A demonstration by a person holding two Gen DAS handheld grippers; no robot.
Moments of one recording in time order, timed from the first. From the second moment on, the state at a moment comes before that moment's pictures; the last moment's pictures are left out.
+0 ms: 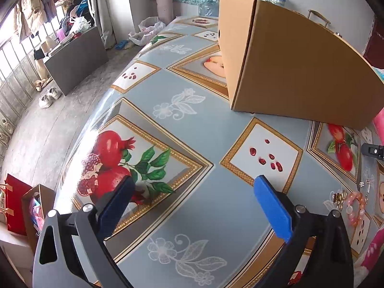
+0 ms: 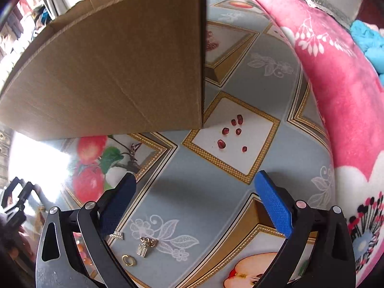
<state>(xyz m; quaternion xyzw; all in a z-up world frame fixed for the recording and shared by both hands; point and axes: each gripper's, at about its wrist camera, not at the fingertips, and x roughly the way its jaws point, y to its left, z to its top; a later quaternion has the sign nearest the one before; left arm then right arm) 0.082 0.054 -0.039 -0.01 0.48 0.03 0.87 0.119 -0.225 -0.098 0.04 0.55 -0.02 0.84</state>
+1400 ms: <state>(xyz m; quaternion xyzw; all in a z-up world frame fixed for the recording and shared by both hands) 0.019 -0.012 0.007 0.04 0.41 -0.16 0.90 0.014 -0.131 -0.069 0.00 0.49 0.30 0.82</state>
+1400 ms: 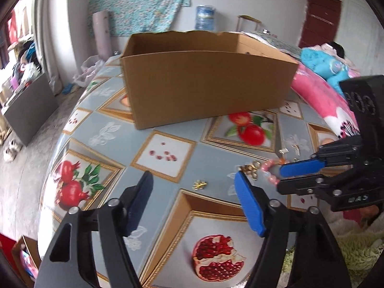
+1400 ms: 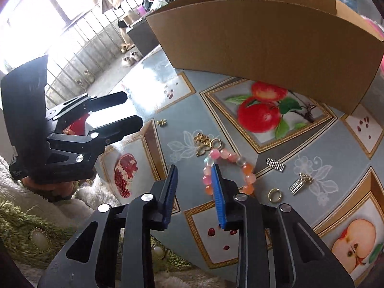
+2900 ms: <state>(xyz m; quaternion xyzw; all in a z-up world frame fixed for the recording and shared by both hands) 0.044 -0.083 -0.029 0.15 0.42 -0.29 0.85 -0.002 -0.196 -0.034 0.09 0.46 0.25 0.85</state>
